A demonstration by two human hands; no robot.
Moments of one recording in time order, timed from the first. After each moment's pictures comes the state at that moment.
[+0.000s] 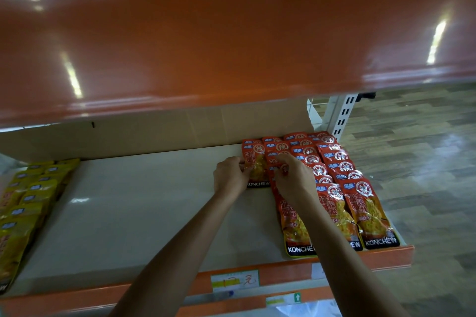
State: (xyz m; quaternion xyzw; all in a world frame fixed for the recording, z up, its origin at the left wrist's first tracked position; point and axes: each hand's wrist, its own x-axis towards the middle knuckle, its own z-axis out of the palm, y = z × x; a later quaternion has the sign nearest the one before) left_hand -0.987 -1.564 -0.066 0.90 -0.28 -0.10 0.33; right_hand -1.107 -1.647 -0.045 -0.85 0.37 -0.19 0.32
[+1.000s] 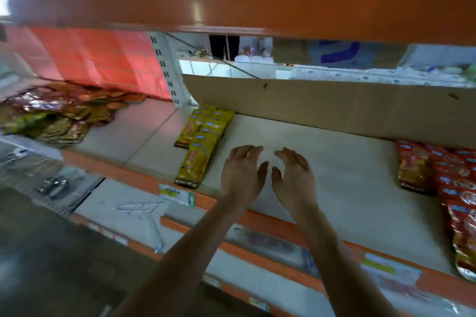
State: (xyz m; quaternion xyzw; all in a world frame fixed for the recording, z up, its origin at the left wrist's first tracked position) left_hand -0.929 -1.269 -0.057 0.92 -0.24 0.15 0.25; right_hand -0.985 -1.381 -0.050 -0.92 0.13 -0.19 0.31
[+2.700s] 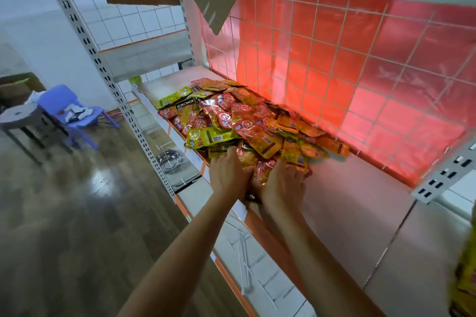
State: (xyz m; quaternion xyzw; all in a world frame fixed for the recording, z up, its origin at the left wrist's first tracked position) left_hand -0.605 -0.800 -0.065 0.95 0.20 0.07 0.23; right_hand -0.616 -0.910 -0.070 -0.98 0.04 -0.01 0.21
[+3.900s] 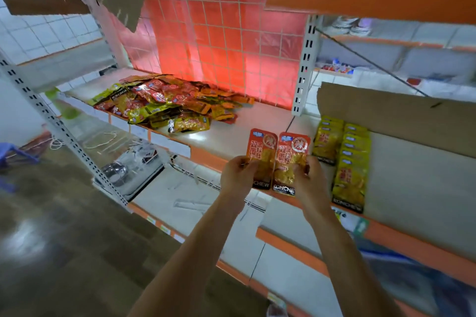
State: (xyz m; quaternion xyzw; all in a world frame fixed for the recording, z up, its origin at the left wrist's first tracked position) left_hand -0.824 -0.946 -0.043 0.74 0.08 -0.07 0.66; right_hand -0.855 -1.080 -0.053 -0.79 0.21 -0.15 0.56
